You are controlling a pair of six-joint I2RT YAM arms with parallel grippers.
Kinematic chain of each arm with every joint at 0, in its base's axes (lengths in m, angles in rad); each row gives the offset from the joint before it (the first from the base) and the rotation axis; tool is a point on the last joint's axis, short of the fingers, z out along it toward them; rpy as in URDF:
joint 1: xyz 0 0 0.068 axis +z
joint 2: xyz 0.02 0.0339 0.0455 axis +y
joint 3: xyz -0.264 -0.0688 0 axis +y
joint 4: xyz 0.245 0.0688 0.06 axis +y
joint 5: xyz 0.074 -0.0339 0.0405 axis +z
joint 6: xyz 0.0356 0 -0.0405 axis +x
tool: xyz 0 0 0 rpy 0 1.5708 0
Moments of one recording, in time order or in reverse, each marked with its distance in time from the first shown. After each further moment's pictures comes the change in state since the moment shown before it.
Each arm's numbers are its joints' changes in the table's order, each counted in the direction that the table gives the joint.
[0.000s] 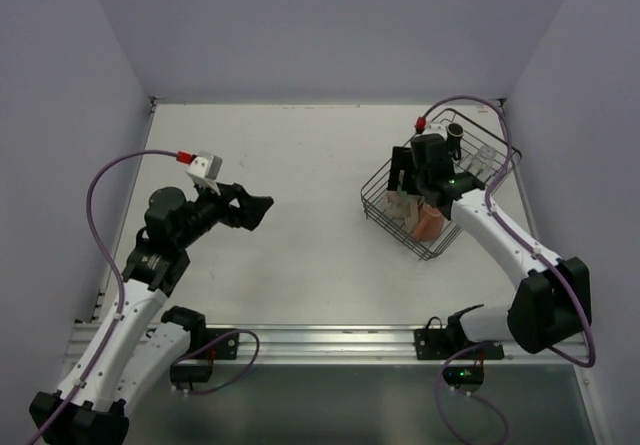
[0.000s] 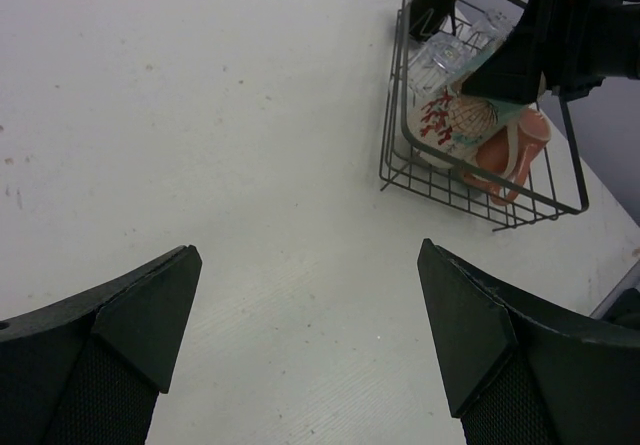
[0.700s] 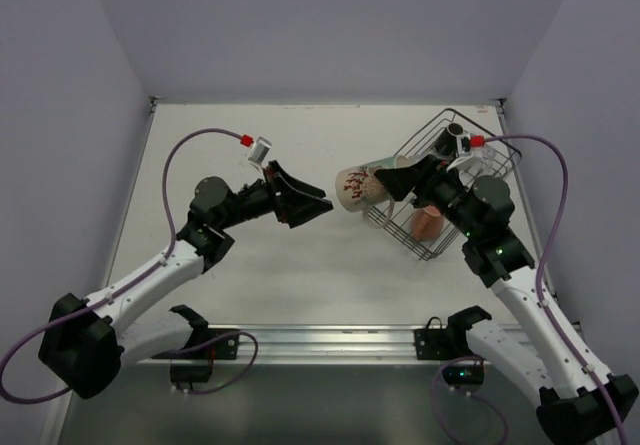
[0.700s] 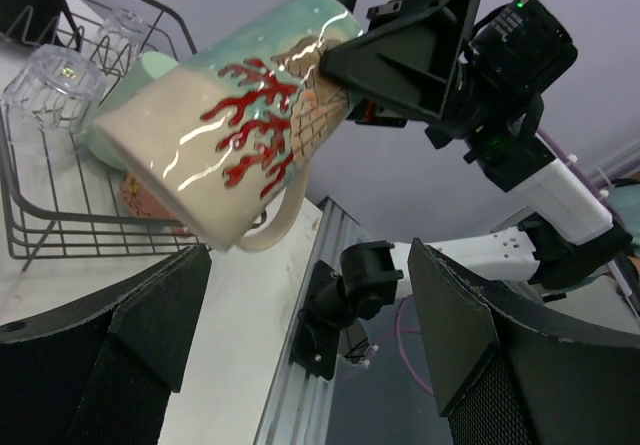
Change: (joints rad) left arm -0.269 0.370 0.010 -0.750 -0.323 -0.551; right arm -0.003 -0.598 0.242 -0.379 0.497 0.359
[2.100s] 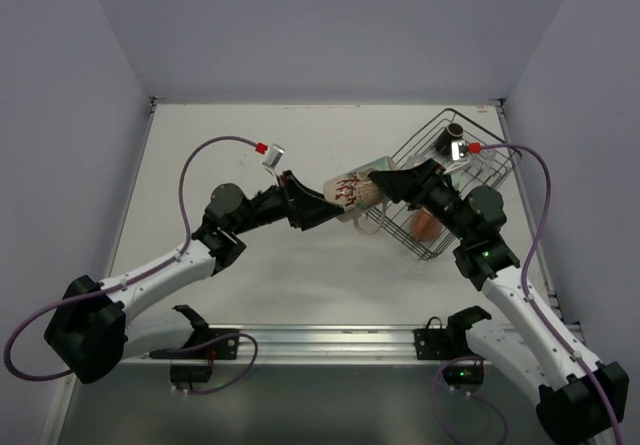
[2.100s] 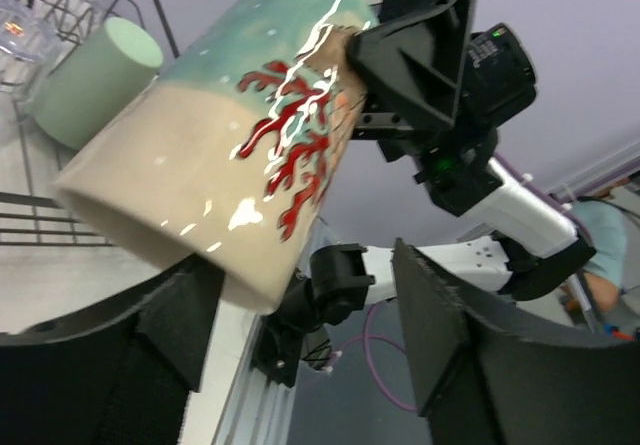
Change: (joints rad) left arm -0.106 0.090 0.033 -0.112 0.083 -0.106; right arm 0.000 0.005 0.174 -0.317 0.124 0.250
